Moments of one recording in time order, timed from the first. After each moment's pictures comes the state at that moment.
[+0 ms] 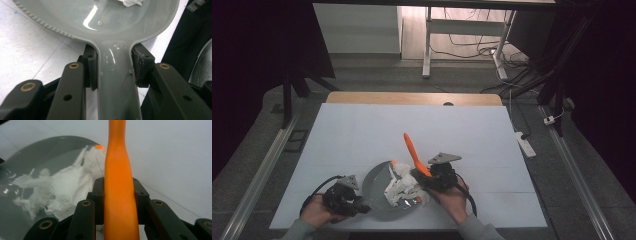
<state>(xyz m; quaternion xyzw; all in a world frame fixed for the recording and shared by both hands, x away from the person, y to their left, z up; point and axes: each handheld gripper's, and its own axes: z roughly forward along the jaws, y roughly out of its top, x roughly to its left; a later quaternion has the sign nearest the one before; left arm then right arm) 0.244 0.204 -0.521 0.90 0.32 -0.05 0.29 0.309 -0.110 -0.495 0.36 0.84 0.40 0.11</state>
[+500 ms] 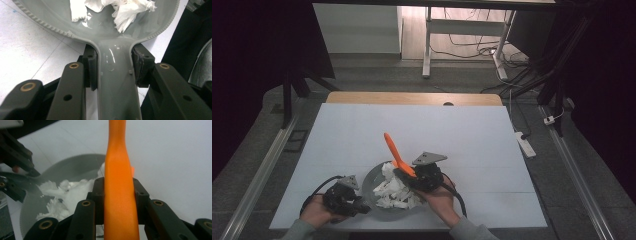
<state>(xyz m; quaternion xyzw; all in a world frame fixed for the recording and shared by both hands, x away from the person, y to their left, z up) 0.244 0.204 -0.522 0.90 0.32 -0.05 0.29 0.301 -0.077 -0.481 0.30 0.84 0.44 0.10</state>
